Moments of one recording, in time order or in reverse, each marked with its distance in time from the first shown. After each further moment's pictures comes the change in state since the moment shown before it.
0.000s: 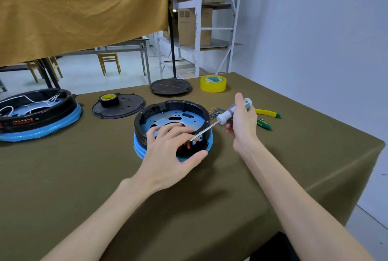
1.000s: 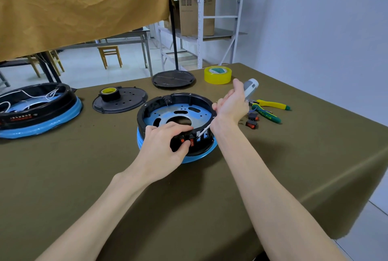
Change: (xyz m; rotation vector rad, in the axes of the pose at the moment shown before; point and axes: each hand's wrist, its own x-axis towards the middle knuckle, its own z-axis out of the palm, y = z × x) left_hand 0.008 -0.028 -0.003 -0.038 -0.051 -0.076; right_hand 0.017 0.016 0.066 0.592 0.137 0.051
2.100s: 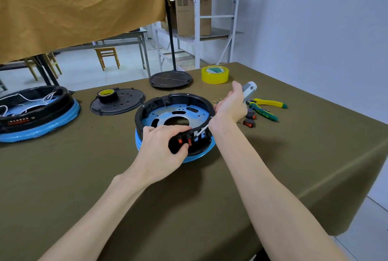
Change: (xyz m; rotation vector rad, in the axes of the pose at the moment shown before) left_hand -0.001 0.005 -0.001 0.028 -0.009 0.000; right_hand 0.000 -0.003 -0.002 -0.065 0.126 0.042
